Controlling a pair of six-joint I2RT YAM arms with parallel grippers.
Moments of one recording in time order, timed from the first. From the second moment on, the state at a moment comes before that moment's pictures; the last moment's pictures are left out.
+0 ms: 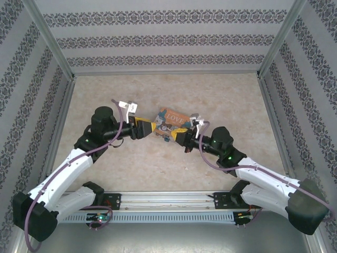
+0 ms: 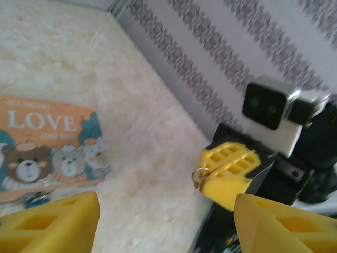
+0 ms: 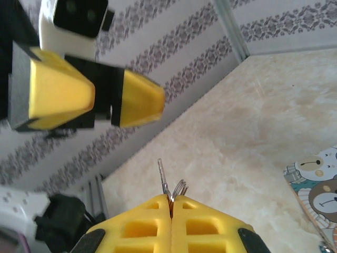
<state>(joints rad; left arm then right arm) -0.42 0.97 0.75 -0.03 0.66 -0.59 0.71 0.97 0.44 0.49 -0.42 0.58</state>
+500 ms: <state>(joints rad) -0.52 1.08 0.64 0.50 0.58 -0.91 0.74 1.04 0.44 0.67 -0.34 0.78</state>
